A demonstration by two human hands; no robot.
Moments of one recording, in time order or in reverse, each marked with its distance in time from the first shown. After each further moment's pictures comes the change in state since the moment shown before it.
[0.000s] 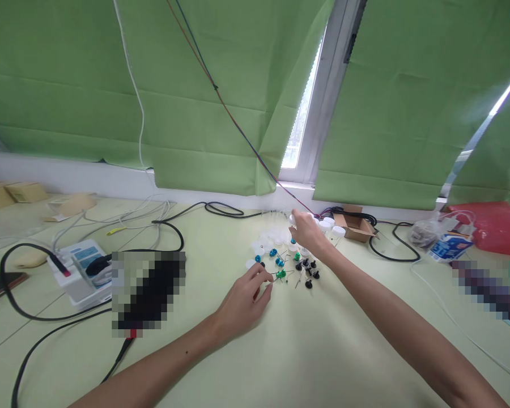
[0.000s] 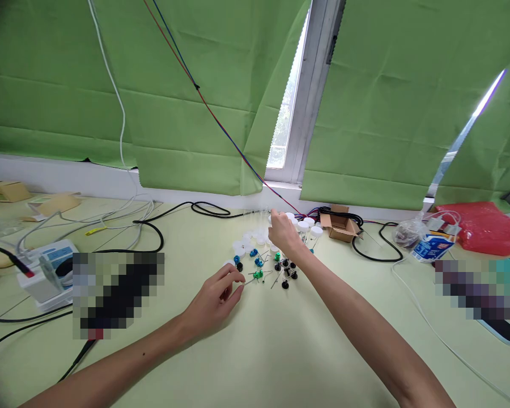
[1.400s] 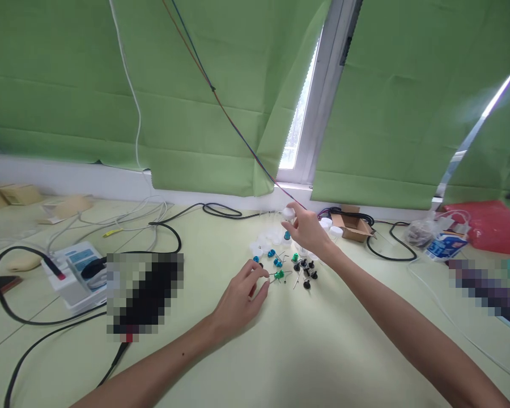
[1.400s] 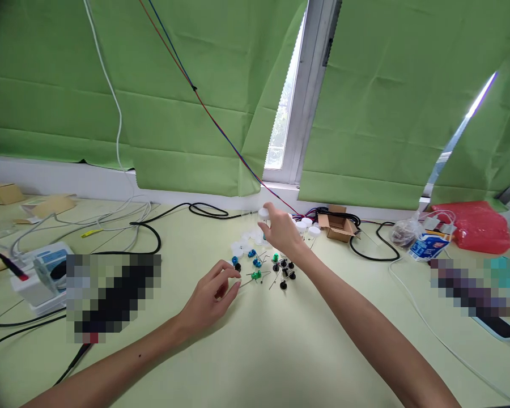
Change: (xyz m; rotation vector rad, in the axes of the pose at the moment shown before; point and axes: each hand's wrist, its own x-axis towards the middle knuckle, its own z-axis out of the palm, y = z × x) left_hand 0.003 0.003 -0.004 -0.040 0.100 0.005; right_hand -0.012 0.002 -0.016 0.351 0.307 -0.270
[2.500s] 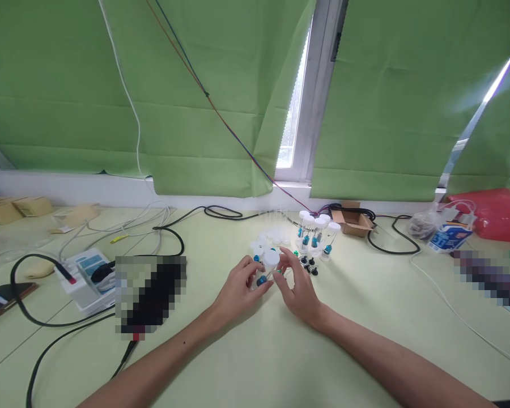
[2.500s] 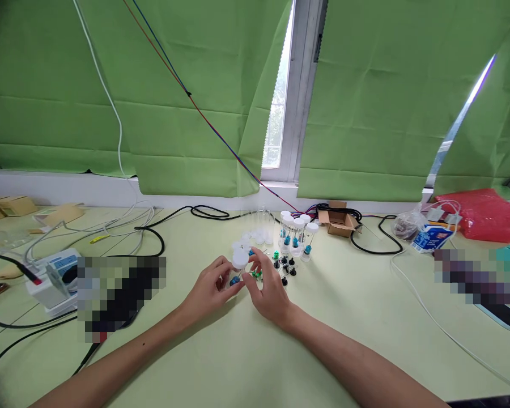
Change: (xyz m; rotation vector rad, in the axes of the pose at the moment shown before) left_hand 0.011 -0.004 -0.009 0.013 -0.054 -0.163; right_hand -0.120 -0.047 0.054 0.518 0.179 0.004
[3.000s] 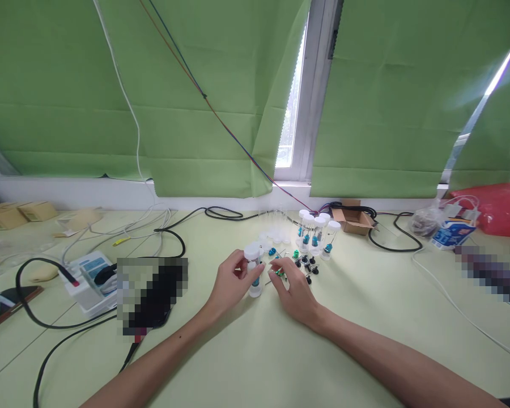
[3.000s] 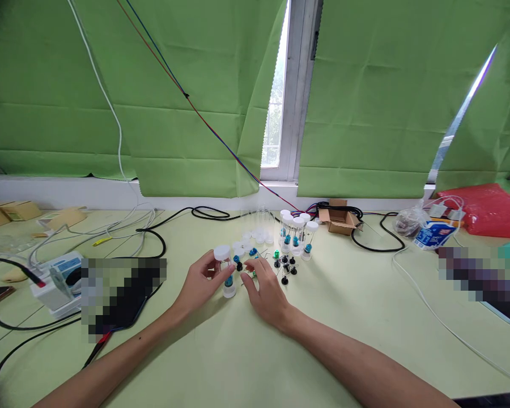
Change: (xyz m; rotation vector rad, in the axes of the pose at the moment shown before) left_hand 0.008 0.001 -0.009 -0.230 0.240 -0.092; right_hand 0.000 -0.005 0.003 -0.008 -0.099 0.058
